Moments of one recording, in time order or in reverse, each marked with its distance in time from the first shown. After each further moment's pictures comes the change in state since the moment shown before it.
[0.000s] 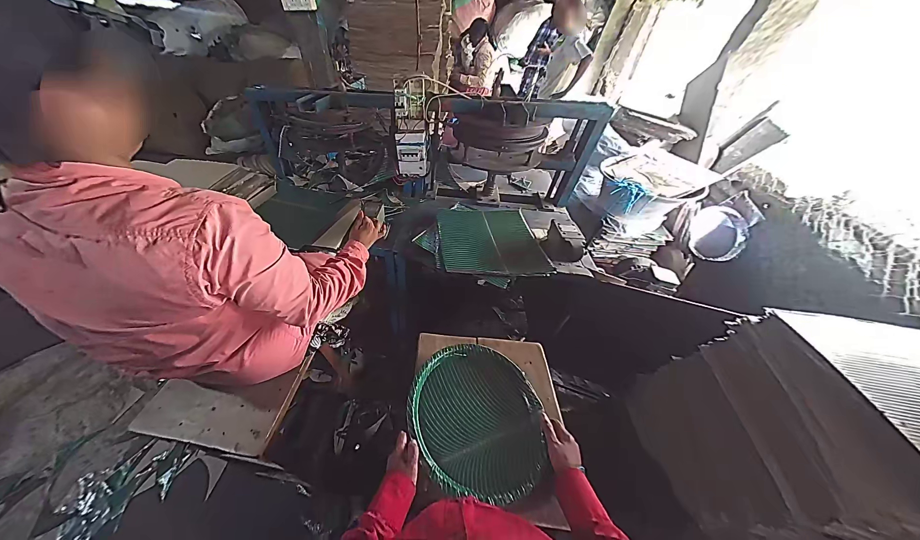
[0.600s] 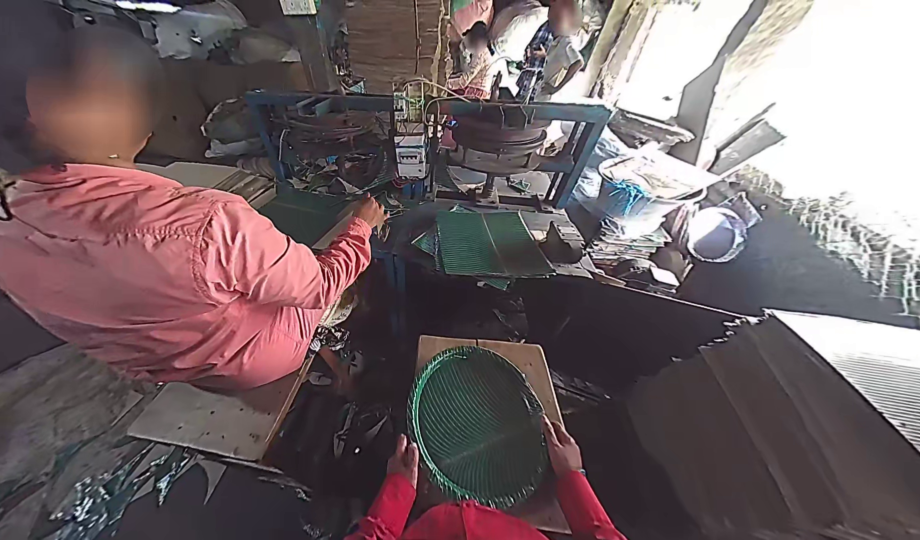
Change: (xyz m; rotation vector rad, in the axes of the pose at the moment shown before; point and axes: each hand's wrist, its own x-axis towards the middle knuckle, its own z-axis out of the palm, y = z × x) left_hand -0.003 0.001 -0.001 -0.027 0.011 0.006; right_hand 0.002 0.003 0.003 0.017 0.011 0.003
